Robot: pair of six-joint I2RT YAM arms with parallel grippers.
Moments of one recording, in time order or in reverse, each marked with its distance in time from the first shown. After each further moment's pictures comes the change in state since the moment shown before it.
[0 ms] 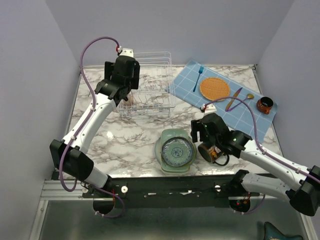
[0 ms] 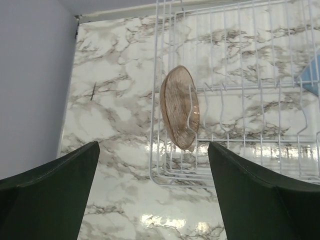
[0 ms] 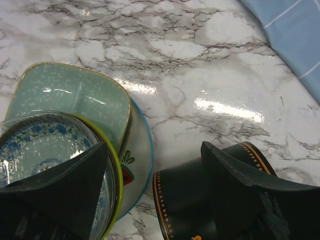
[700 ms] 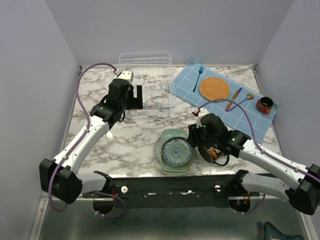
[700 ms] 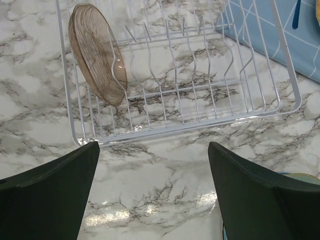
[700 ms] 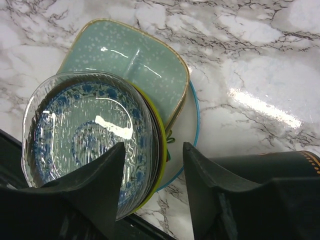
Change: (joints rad) left arm -0.003 -0.288 -0.472 0.228 0.373 -0.154; right arm 0.007 0.012 0.000 -0.003 -0.273 -0.050
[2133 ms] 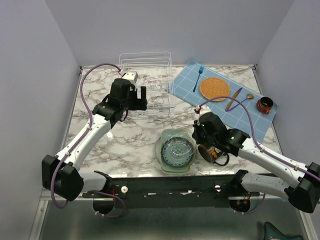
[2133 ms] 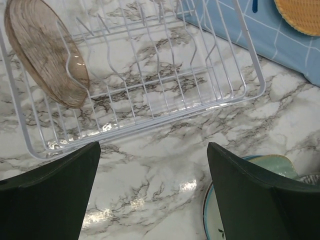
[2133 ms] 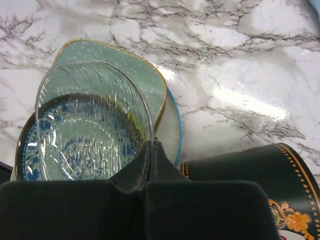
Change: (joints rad) left arm 0.000 0.031 -0.023 0.033 0.137 -0.018; right arm 0.013 0.031 0.037 -0.031 0.108 0.040
